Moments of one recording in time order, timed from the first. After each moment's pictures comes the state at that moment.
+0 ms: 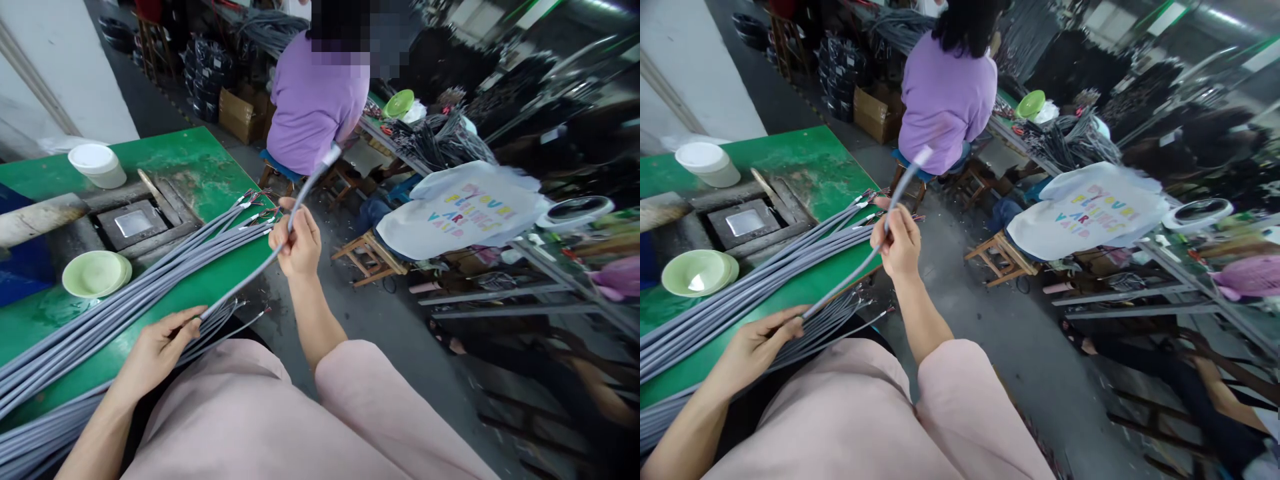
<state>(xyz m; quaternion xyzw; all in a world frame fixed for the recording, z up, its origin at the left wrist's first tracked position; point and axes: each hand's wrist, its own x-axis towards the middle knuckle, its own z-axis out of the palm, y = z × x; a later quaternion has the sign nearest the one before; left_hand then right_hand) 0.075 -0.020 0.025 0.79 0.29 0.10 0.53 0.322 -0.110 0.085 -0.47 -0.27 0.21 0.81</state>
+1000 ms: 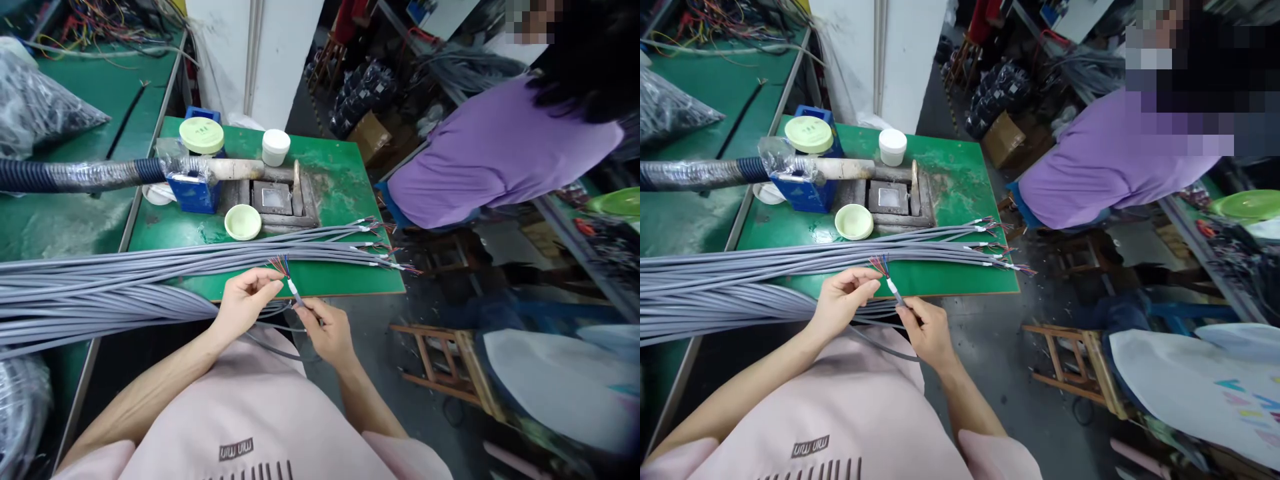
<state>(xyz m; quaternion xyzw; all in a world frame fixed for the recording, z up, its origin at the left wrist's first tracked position) 0.065 -0.036 0.044 0.49 0.40 0.40 0.66 0.219 -0.130 0.040 -0.66 -0.61 0.25 0.37</state>
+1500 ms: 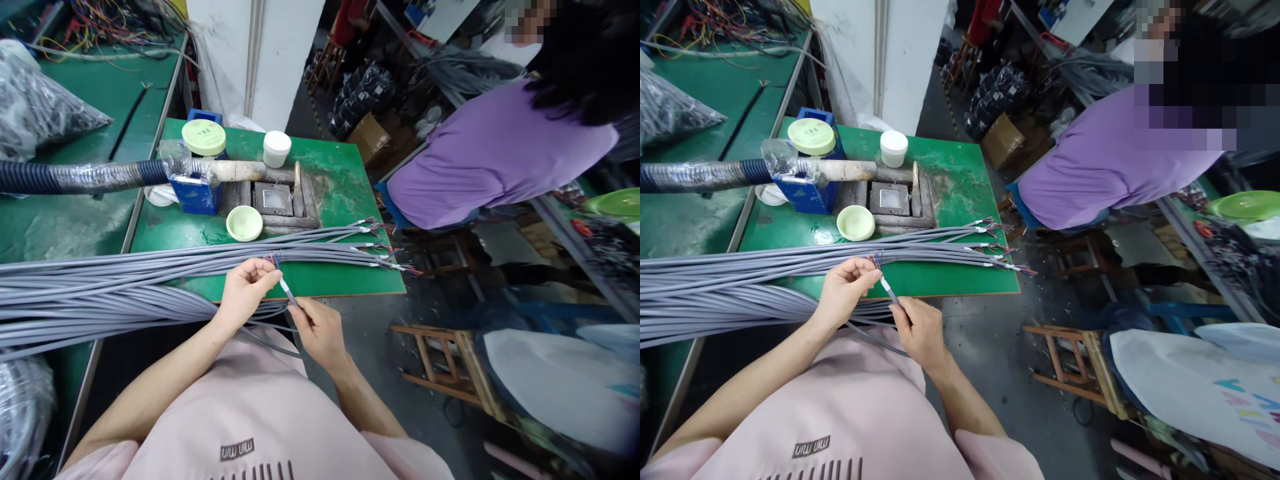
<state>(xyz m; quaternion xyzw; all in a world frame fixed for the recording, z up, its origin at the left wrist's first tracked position) 0.071 -0.023 0.039 0.47 0.42 0.41 0.66 0.204 -0.124 0.038 -0.67 -0.66 0.15 0.31</state>
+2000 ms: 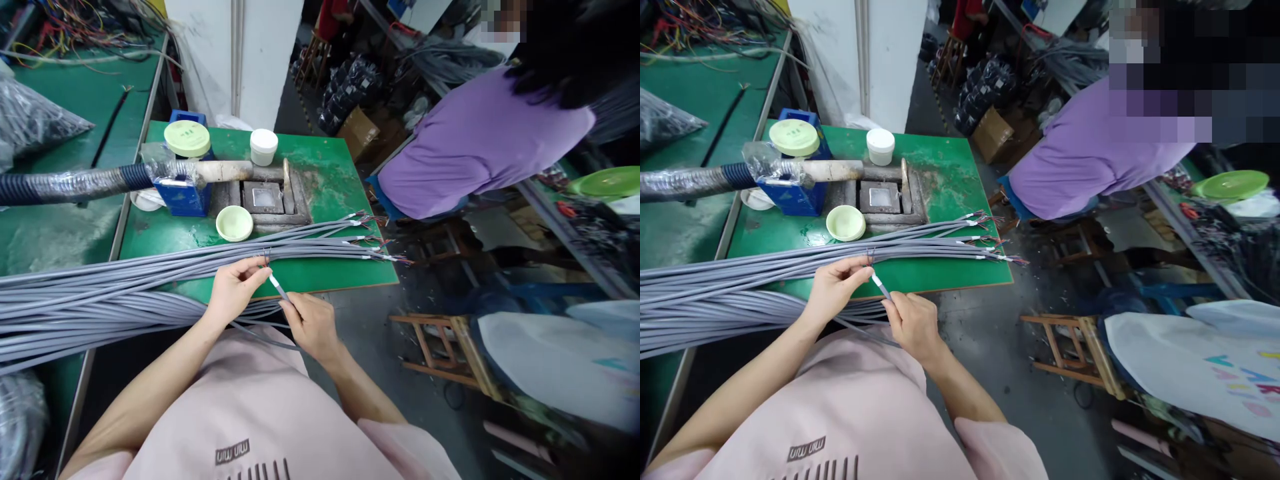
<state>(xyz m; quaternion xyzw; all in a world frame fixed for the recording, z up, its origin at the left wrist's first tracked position) 0.065 -0.012 0.031 0.55 0.45 0.38 0.59 0.205 -0.123 0.028 -0.67 -0.69 0.07 0.26</state>
